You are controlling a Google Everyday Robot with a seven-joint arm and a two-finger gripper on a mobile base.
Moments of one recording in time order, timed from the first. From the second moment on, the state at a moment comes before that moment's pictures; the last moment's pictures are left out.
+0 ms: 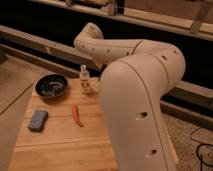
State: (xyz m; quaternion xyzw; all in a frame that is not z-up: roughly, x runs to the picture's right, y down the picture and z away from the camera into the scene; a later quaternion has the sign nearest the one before) arm 0.014 -0.135 0.825 0.03 0.21 0.72 0.66
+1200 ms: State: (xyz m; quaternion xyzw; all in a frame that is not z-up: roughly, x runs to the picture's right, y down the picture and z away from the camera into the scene) arm 0.014 -0.137 0.823 0.03 0.21 0.71 0.67
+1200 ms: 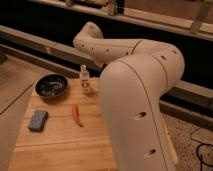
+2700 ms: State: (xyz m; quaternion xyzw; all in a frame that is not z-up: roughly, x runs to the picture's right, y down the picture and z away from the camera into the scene) arm -0.015 -0.160 0.794 0.03 0.15 0.72 0.67
